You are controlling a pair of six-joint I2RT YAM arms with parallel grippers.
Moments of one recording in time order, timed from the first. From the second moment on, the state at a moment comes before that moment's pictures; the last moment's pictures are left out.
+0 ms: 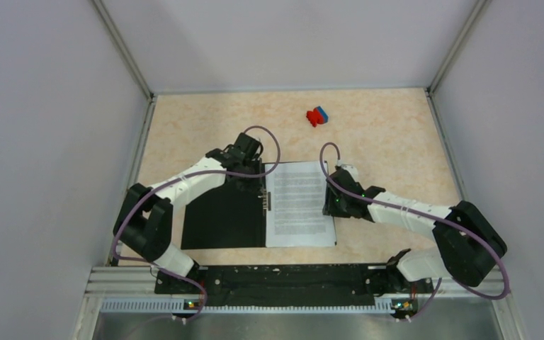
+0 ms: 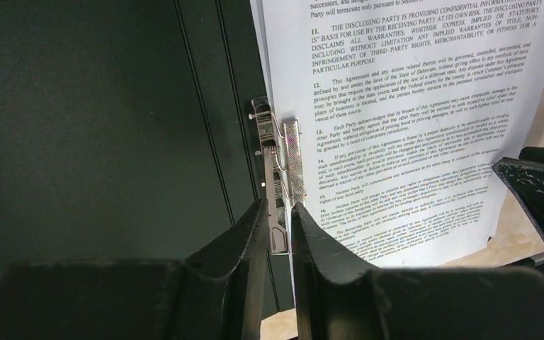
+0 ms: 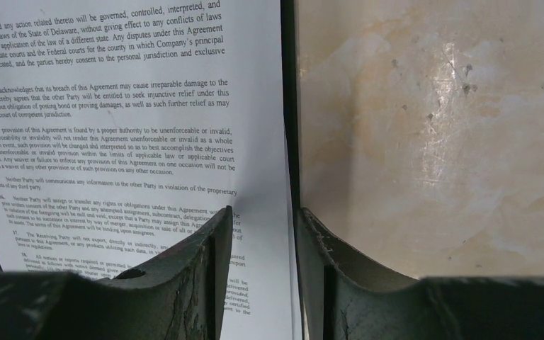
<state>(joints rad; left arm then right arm) -0.56 1.56 1.06 -0.58 0.07 -0.55 0.70 1.33 0.60 -0.29 0.17 0.73</state>
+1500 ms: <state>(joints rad) -0.64 1.58 1.04 -0.63 0.01 -0.60 0.70 1.35 0.60 -0.26 0.17 0.74</state>
